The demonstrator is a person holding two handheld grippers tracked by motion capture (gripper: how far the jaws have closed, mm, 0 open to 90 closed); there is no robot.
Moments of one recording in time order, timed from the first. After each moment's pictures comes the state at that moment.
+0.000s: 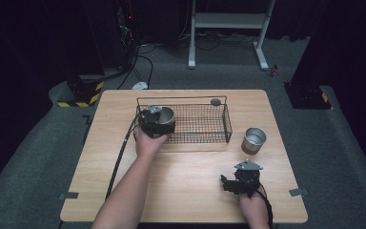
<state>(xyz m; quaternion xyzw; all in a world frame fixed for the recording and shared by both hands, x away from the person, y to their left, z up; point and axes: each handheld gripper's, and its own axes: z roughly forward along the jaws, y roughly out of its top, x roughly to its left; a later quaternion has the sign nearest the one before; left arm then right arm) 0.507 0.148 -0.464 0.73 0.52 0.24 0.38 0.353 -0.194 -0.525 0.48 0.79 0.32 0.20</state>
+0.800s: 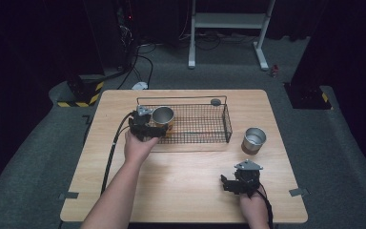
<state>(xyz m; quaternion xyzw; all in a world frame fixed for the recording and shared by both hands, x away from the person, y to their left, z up) 0.476 0.177 -0.441 0.73 0.51 0.23 0.39 0.353 -0.194 -0.525 0.48 0.79 0.32 0.20</state>
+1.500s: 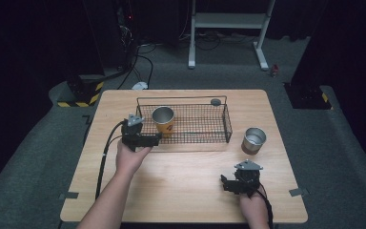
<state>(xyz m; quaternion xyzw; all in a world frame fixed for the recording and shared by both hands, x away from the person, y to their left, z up) 0.435 0.195 -0.436 0.73 0.50 0.22 0.42 0.353 -0.195 -0.525 0.48 0.79 0.32 0.20</state>
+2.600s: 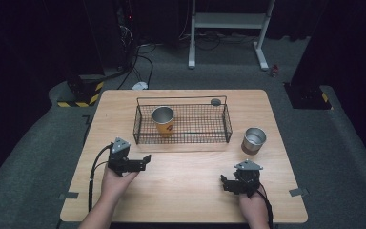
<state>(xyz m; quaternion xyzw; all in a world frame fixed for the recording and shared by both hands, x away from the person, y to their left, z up) 0.365 0.230 -0.471 0.74 0.49 0.20 0.41 0.353 -0.195 -0.525 0.48 0.79 0.32 0.21</state>
